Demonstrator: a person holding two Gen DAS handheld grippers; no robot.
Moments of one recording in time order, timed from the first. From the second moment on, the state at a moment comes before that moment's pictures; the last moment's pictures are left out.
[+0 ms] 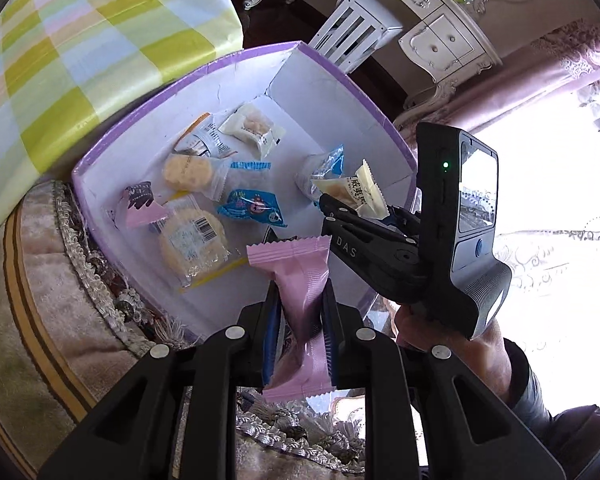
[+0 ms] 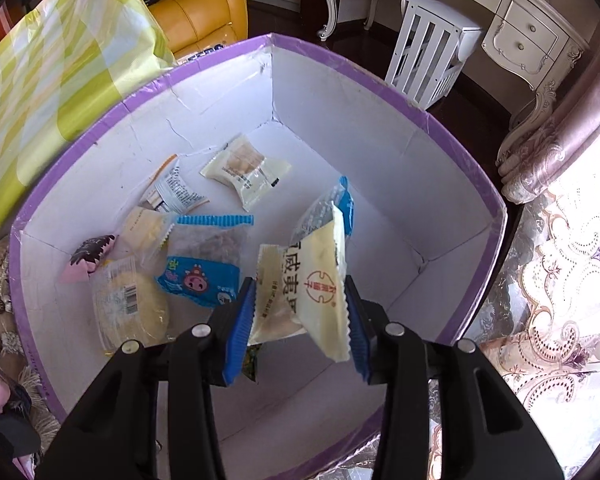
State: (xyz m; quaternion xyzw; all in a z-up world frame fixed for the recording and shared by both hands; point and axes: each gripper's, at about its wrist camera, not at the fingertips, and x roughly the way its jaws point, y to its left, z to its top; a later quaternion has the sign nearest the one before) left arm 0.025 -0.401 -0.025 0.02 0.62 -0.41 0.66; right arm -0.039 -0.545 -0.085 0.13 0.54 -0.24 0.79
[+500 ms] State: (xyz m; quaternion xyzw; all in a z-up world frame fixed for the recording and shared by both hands) left arm 0.022 -0.407 -0.023 0.04 0.62 -0.42 0.66; right arm -0.039 -0.543 -0.091 0.14 0.55 -0.24 0.79
